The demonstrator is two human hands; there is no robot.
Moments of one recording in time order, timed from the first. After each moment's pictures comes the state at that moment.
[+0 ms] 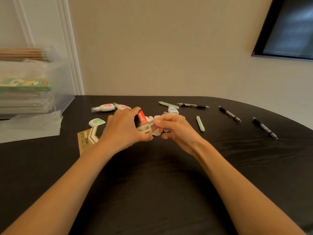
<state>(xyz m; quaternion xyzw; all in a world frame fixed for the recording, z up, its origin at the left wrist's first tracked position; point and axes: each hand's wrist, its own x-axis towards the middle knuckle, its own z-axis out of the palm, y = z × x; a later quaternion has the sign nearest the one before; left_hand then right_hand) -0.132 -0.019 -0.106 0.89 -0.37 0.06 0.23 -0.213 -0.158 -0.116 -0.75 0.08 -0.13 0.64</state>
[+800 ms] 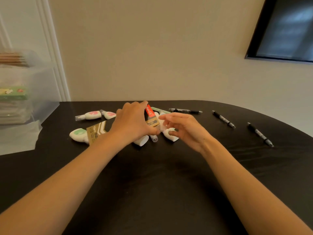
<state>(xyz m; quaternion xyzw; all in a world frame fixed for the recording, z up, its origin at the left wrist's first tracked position) -0.126 -0.086 -0.080 0.89 -0.40 0.08 0.20 -0.212 -0.229 -0.108 -0.72 0.09 -0.15 0.67</state>
